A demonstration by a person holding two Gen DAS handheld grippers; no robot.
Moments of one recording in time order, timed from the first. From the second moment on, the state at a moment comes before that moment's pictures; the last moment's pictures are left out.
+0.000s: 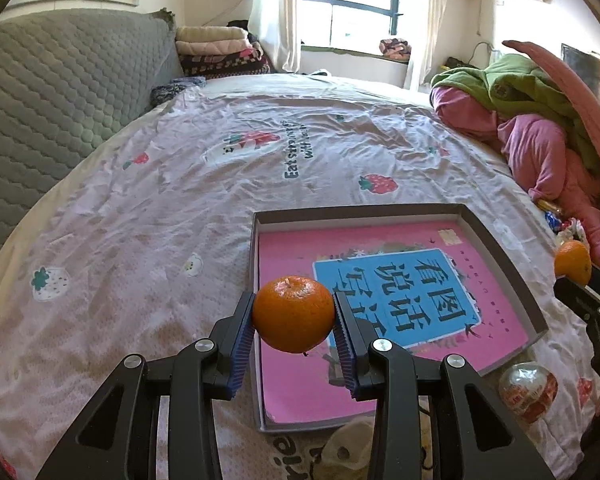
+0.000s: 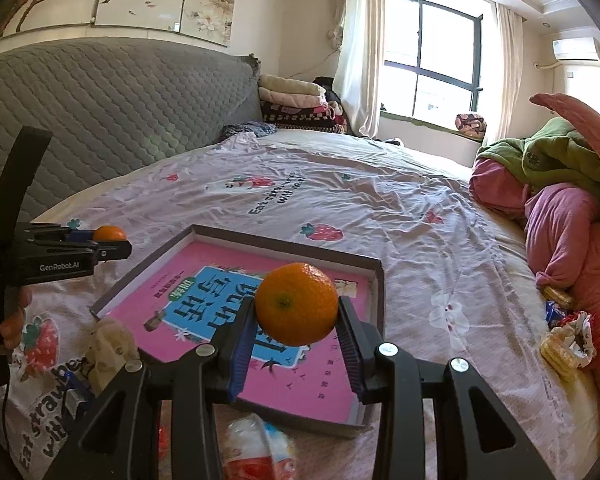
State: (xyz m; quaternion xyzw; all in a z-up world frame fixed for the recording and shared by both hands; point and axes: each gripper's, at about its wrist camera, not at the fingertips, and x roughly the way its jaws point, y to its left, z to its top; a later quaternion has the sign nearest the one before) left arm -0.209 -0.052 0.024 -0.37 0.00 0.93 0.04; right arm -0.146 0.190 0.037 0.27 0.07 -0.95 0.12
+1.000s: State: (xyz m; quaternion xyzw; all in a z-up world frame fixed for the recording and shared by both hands) left arm -0.233 -0.027 -0.031 -0.44 0.02 0.89 0.07; right arm -0.182 0.194 -0.009 0.36 0.08 -0.92 0.11
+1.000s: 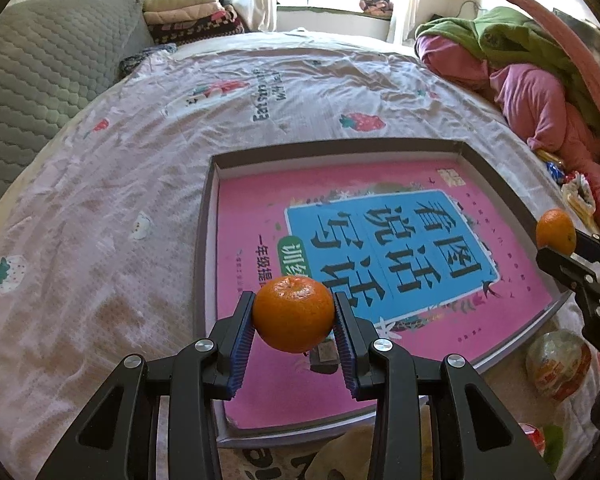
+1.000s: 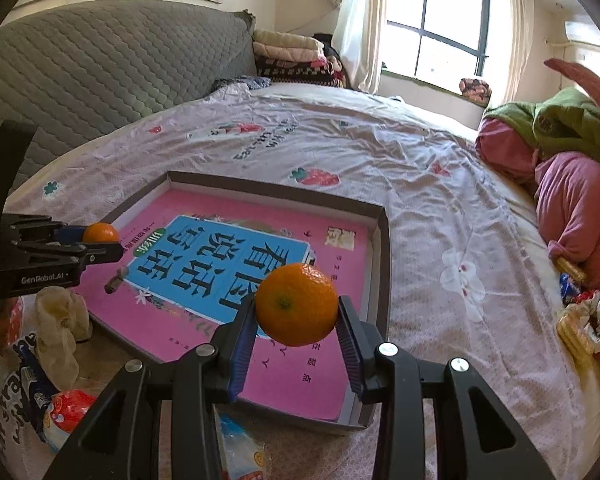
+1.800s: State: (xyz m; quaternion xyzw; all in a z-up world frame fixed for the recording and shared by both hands) left arm -0.236 -0.027 -0.050 -0.45 0.01 0.89 0.08; right arm -0.196 0.195 -0.040 0.42 0.07 -0.90 0.11
